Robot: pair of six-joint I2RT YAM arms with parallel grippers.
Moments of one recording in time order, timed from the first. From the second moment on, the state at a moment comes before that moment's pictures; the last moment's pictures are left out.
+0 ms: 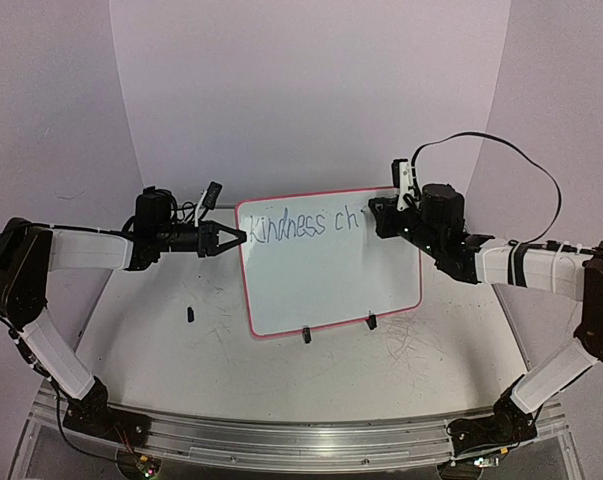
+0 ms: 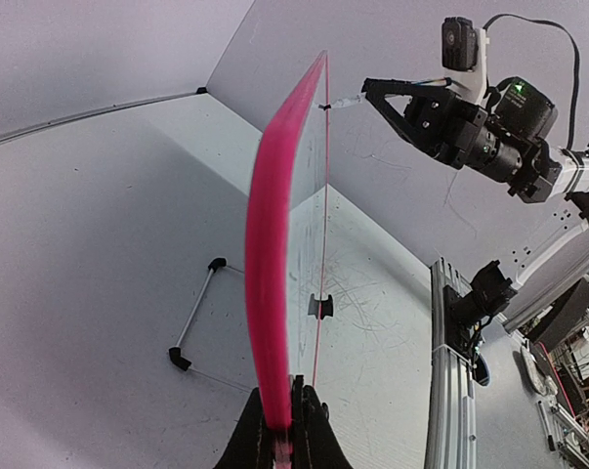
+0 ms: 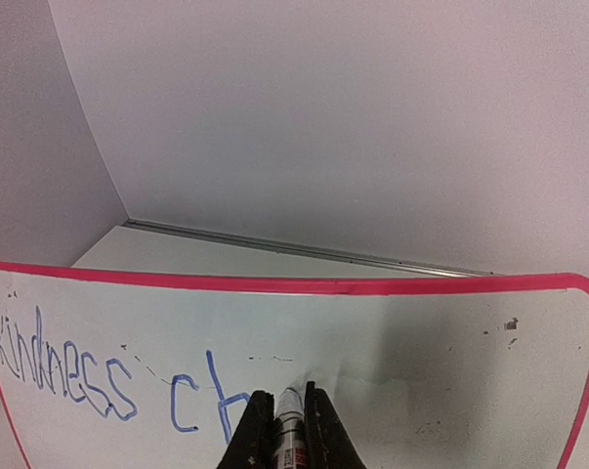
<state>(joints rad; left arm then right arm) -0.38 1.62 0.93 0.40 0.92 -0.29 0.59 1.51 0.98 0.37 0.10 0.19</state>
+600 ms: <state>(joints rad) -0.38 1.62 0.93 0.40 0.92 -0.29 0.59 1.50 0.94 0.36 0.09 0.21</state>
